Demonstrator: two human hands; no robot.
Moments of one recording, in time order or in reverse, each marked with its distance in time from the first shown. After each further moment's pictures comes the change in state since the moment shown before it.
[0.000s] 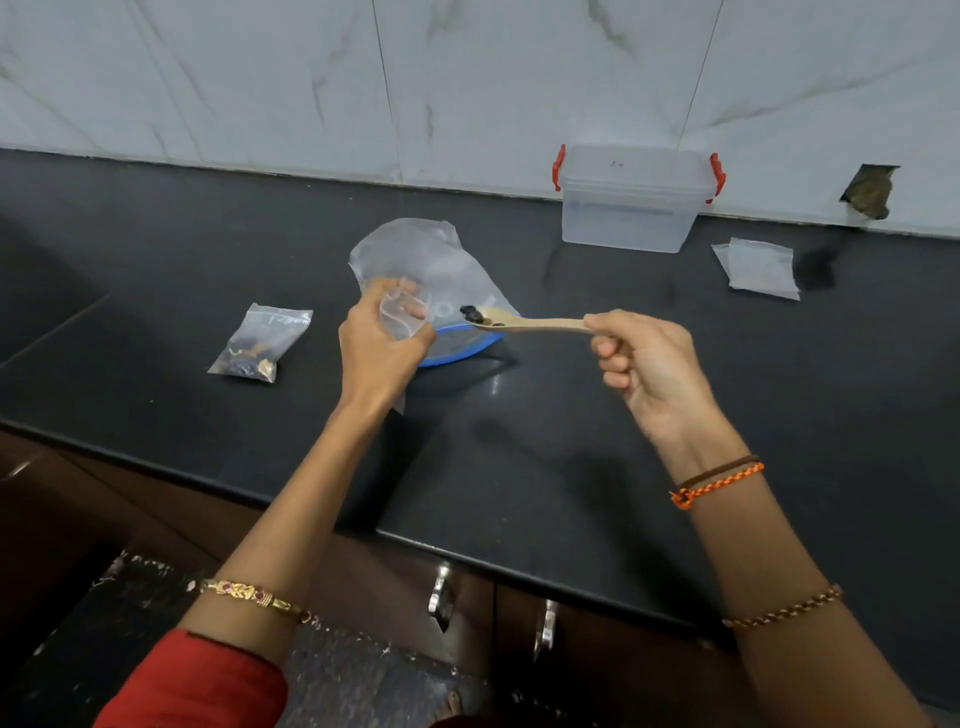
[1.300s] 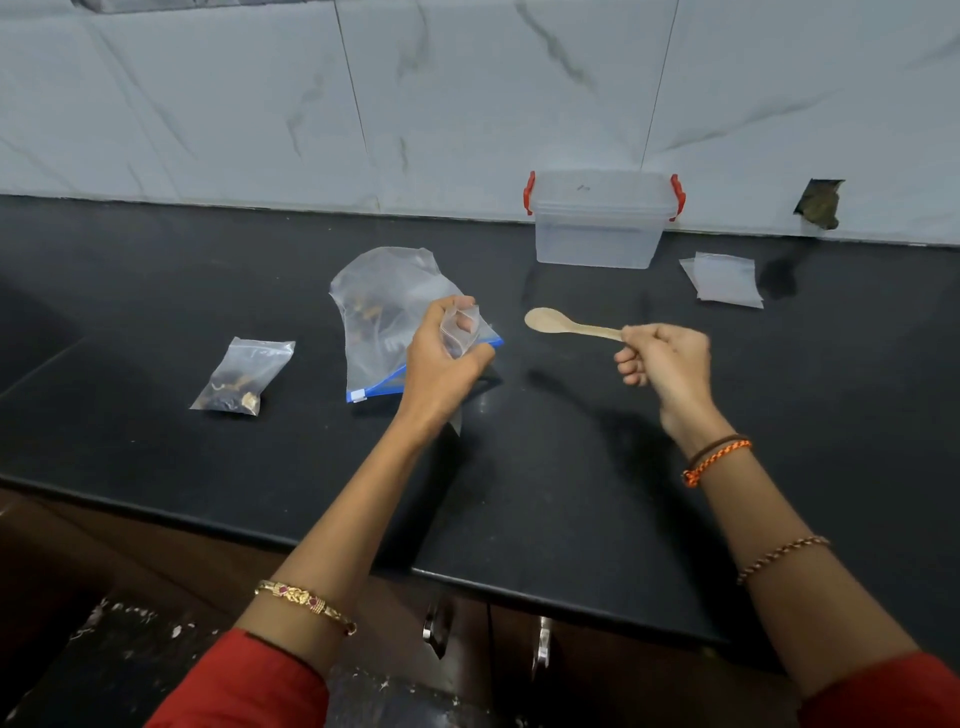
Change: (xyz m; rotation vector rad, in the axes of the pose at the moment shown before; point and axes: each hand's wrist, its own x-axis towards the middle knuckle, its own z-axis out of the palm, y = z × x) left_hand -0.010 0.022 0.048 -0.275 -0.268 -0.067; right_hand 0.049 0.013 -0.052 -0.391 0.284 -0.187
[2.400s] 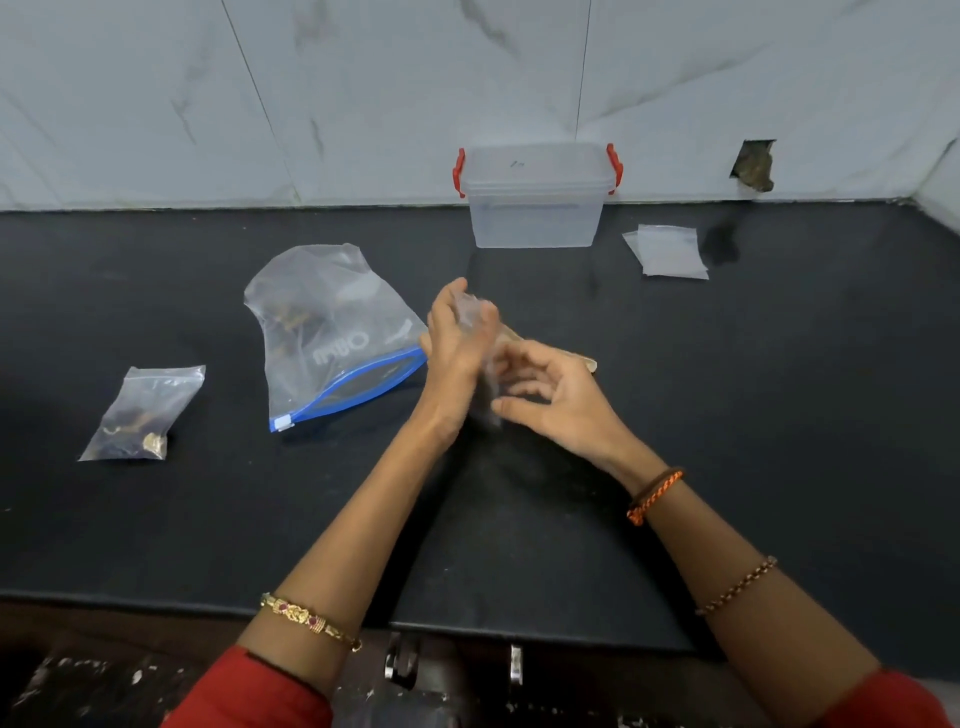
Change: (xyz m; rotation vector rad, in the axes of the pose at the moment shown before) left_hand 0.008 0.000 0.059 -0.107 -0.216 -0.098; right_hand -0.028 0.021 0.018 -0.054 -0.545 -0.325
